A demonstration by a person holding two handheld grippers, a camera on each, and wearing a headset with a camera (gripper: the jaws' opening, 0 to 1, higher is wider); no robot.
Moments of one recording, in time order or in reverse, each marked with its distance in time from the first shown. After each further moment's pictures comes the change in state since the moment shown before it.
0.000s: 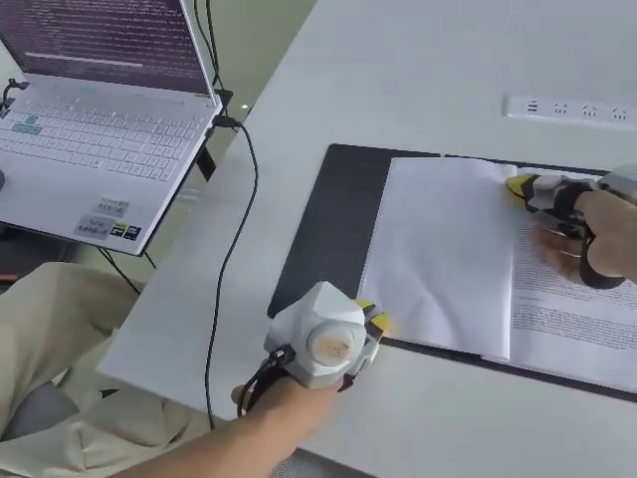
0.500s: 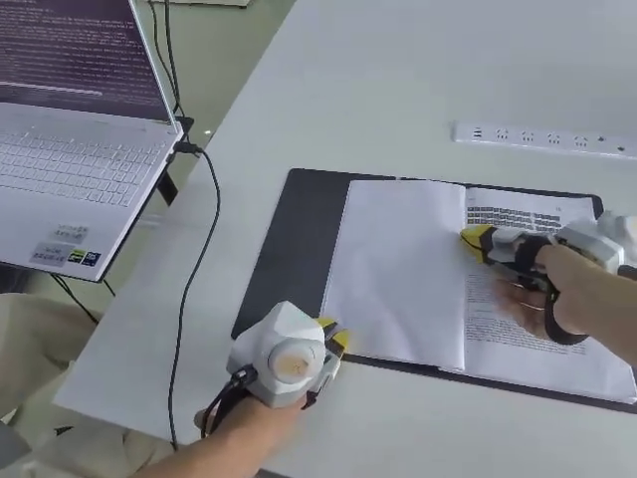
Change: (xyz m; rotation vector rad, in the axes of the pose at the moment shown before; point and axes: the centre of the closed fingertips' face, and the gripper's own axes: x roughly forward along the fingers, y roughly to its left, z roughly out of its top) left arm 0.000 0.002 0.000 -0.002 -0.009 0.001; right arm -0.047 -0.010 -0.043 0.071 0.070 0.031
